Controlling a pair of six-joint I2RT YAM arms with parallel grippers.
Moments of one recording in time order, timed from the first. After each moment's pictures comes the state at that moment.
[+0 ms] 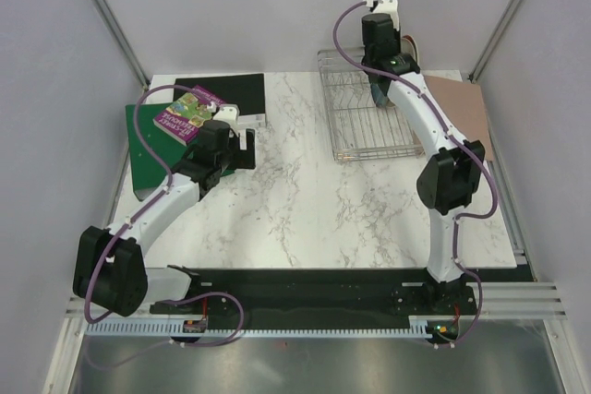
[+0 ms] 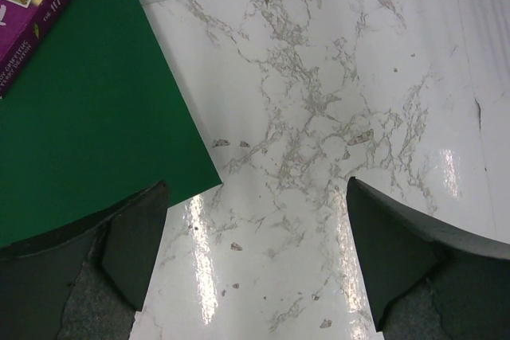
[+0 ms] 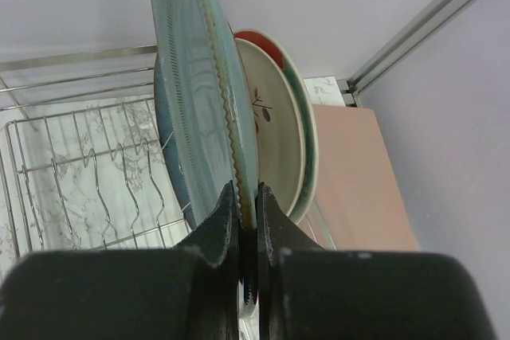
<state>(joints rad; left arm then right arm) -0.36 1.29 0.87 -0.18 -0.18 -0.17 0.34 2.09 2.16 -0.46 0.71 -0.04</state>
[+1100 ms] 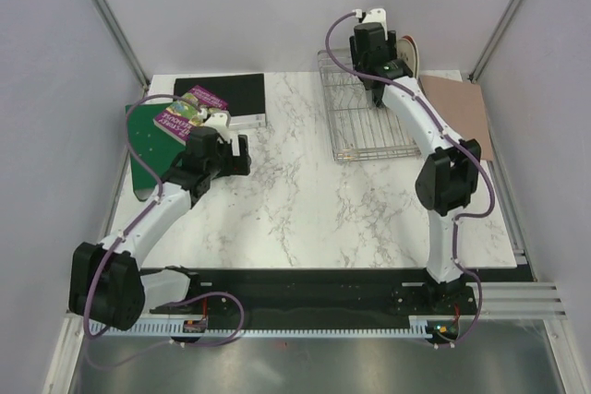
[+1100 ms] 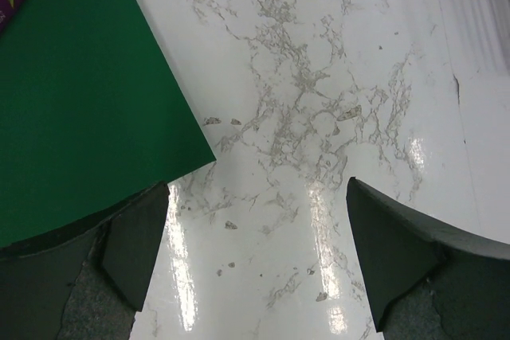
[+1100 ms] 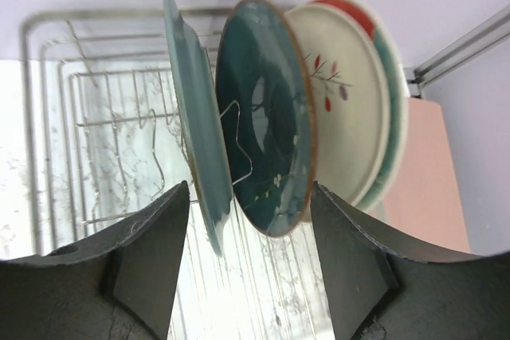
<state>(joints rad) -0.30 1.23 0.80 -0.19 -0.05 -0.17 0.36 2.13 2.11 -0.46 0.58 0.01</state>
